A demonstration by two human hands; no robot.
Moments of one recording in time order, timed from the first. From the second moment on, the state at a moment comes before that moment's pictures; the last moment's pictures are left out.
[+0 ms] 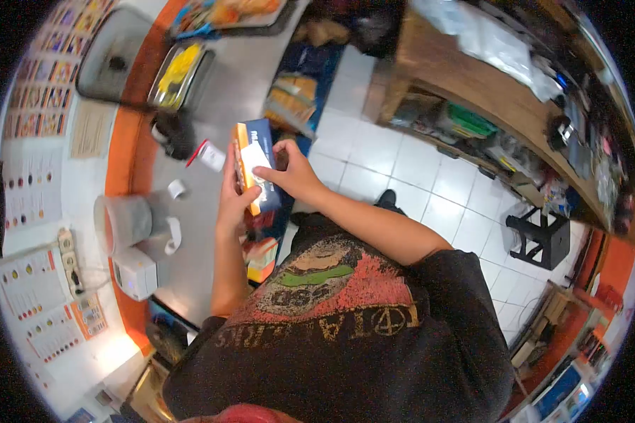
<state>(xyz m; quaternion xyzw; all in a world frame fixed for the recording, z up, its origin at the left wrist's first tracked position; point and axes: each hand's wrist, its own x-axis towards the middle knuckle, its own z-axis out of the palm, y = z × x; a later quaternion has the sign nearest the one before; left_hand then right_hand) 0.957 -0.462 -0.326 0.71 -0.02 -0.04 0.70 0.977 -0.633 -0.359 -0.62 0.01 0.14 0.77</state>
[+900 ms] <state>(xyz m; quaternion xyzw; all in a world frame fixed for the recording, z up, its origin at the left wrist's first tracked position) 1.208 -1.098 -0.407 0.77 -0.43 -0.21 0.42 1.075 -1.263 -0.464 -0.36 0.45 -0.18 0.80</state>
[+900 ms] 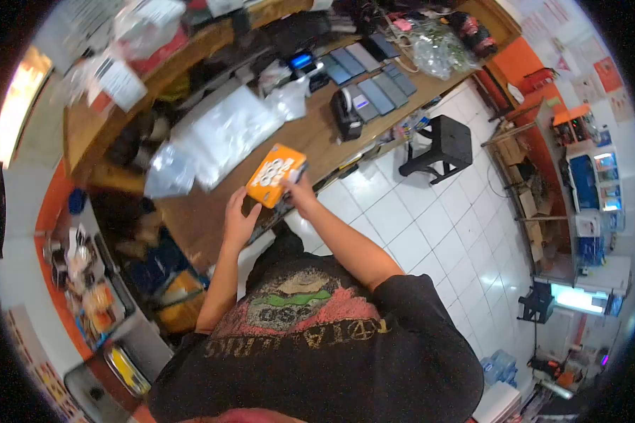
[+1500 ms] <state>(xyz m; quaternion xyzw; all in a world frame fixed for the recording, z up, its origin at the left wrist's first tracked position) 1.237 -1.247 -0.415 0.86 -0.46 -0.22 0.09 0.916 -1.635 -0.468 -0.64 0.67 -0.33 0.18</state>
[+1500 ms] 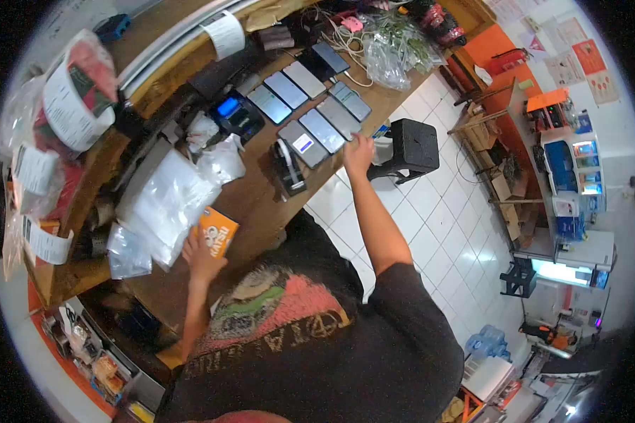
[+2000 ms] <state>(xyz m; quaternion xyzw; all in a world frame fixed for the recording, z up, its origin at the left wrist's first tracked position) 1.206 -1.312 -0.409 0.94 -0.25 -0.19 0.10 0.926 -1.799 -0.498 -0.80 0.57 -0.13 0.13</state>
